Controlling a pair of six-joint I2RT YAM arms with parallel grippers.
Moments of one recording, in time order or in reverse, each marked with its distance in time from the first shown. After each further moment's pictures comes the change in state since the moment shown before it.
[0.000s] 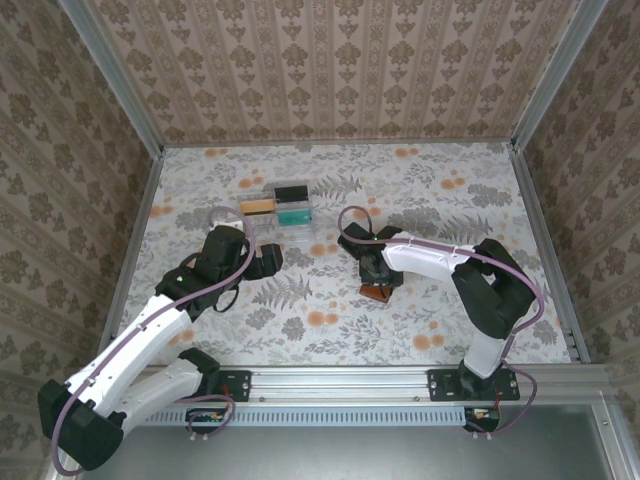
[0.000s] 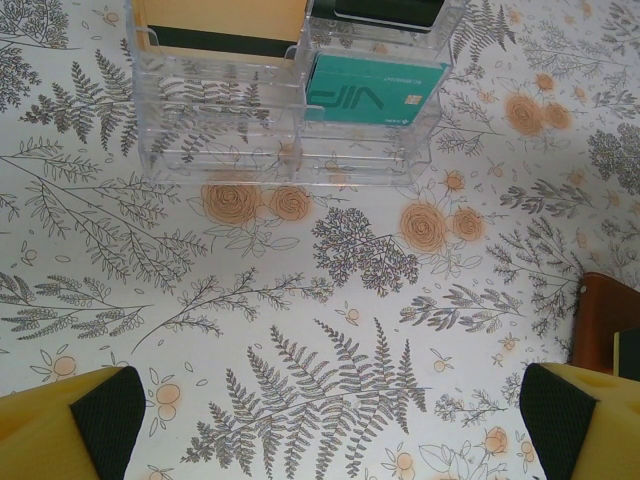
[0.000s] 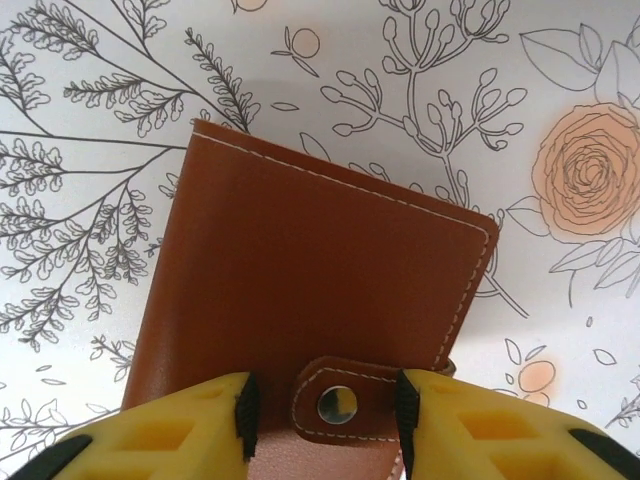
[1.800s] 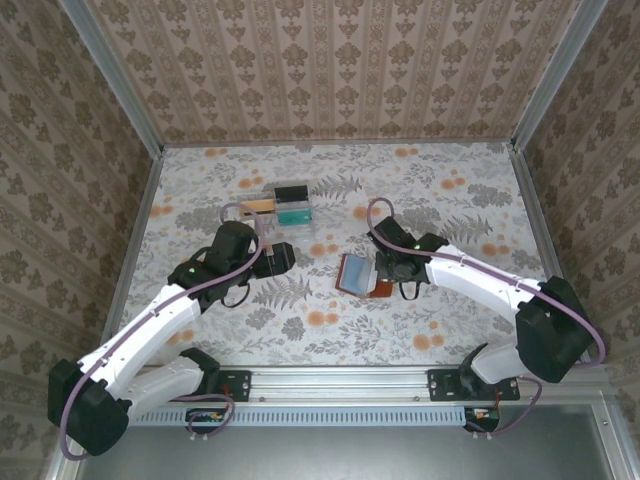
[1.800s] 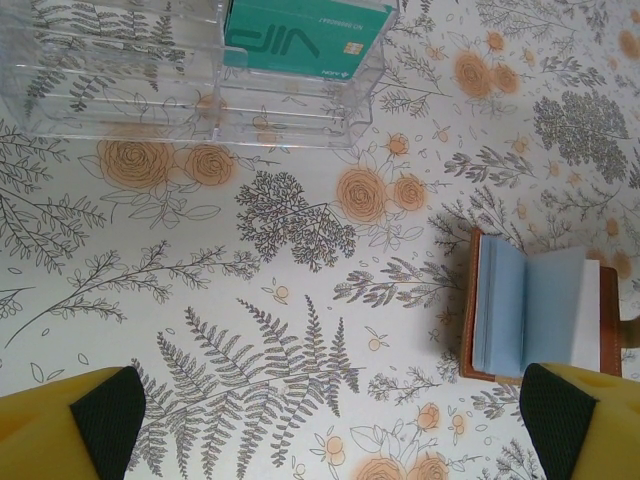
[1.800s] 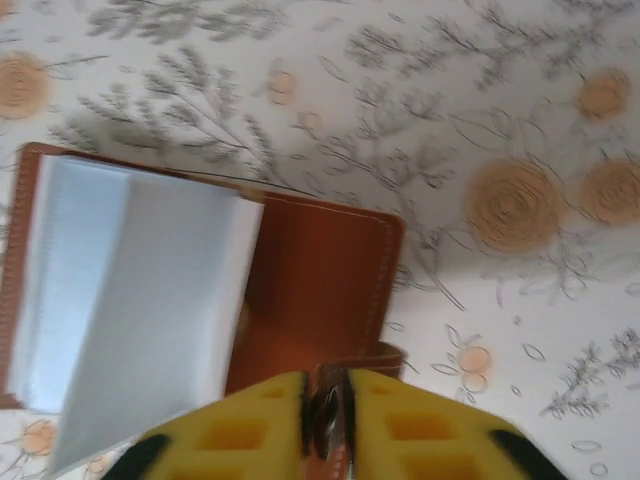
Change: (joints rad) left arm 0.000 0.098 -0.007 0.083 0.150 -0.067; right arm -0.074 -0.359 -0.188 0.115 -0.073 -0.127
